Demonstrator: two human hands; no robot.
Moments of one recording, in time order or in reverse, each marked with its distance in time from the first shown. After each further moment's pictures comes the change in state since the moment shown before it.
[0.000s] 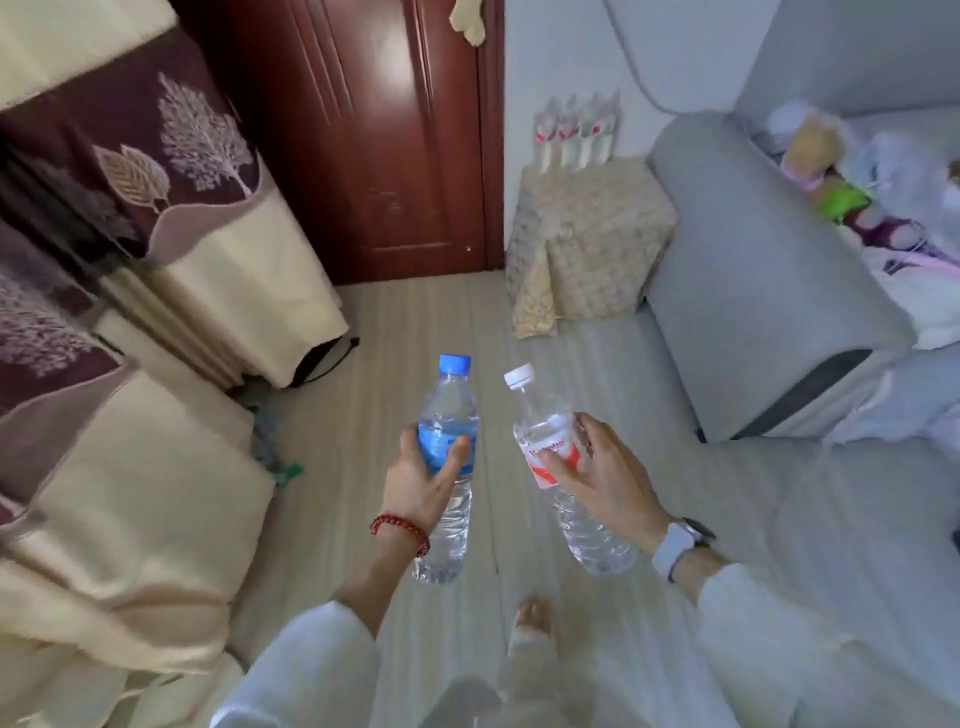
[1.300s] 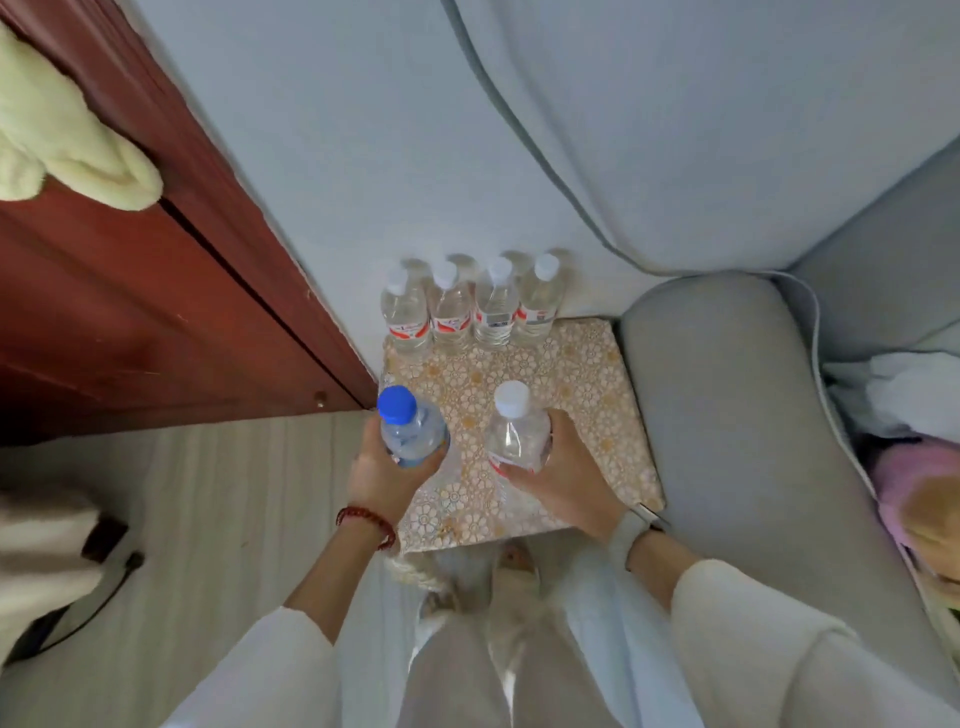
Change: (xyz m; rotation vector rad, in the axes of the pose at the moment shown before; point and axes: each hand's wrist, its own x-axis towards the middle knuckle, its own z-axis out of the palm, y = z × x) left_hand 0.837 0.317 0.414 -0.088 -0.112 -0.115; right_hand 0.941 0.199 -0.208 0.262 -0.207 0.201
